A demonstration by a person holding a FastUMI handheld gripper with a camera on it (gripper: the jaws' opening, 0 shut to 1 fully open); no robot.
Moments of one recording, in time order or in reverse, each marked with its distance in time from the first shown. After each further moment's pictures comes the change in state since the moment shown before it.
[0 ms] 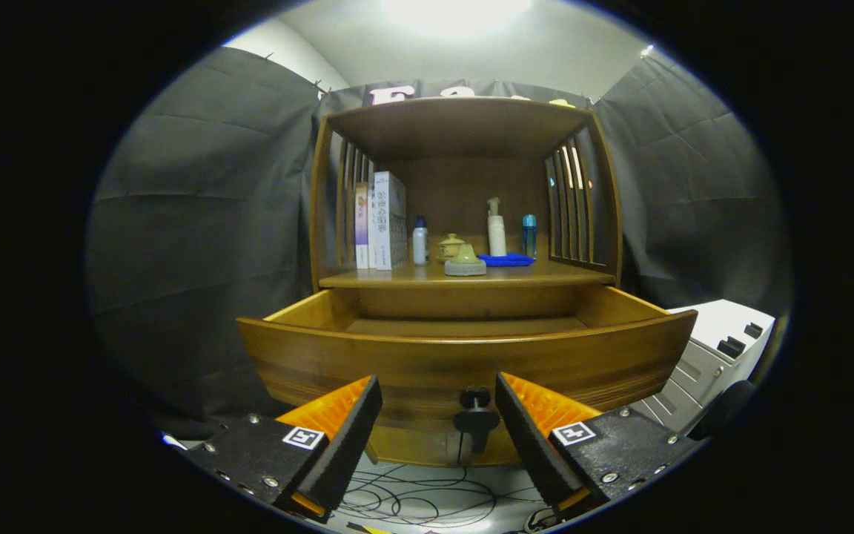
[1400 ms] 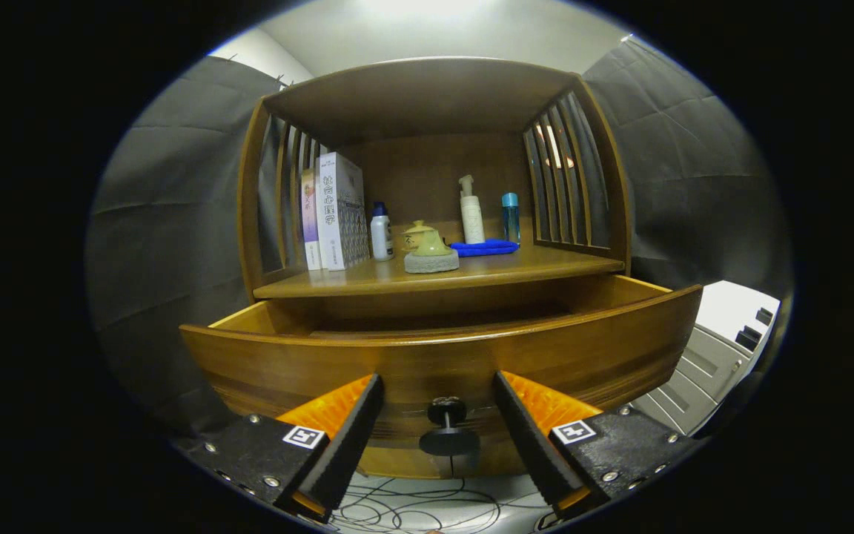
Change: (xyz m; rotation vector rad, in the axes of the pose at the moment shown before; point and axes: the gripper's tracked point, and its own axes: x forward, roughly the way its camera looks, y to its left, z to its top) arm 0.104 -0.032 0.008 0.091 0.037 -0.065
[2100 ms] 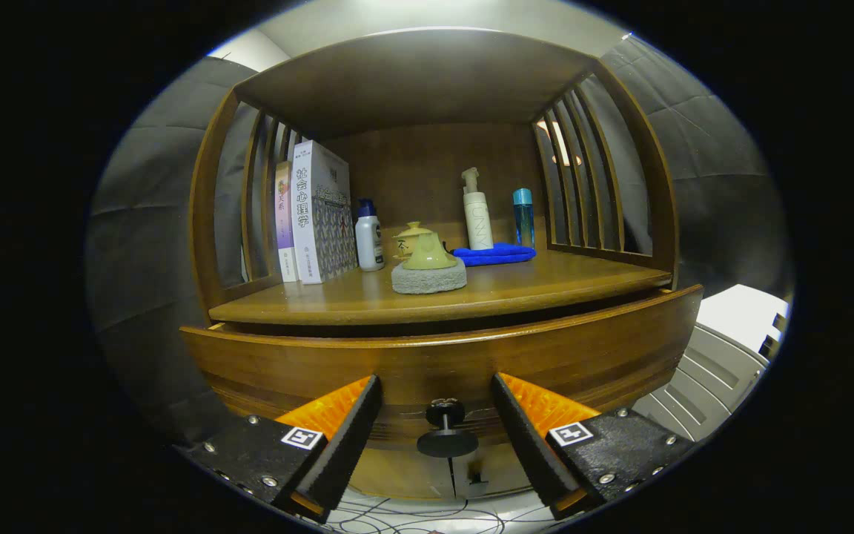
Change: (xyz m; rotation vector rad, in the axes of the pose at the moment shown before) arm 0.091 -0.001 0.017 0.001 -0.007 -0.003
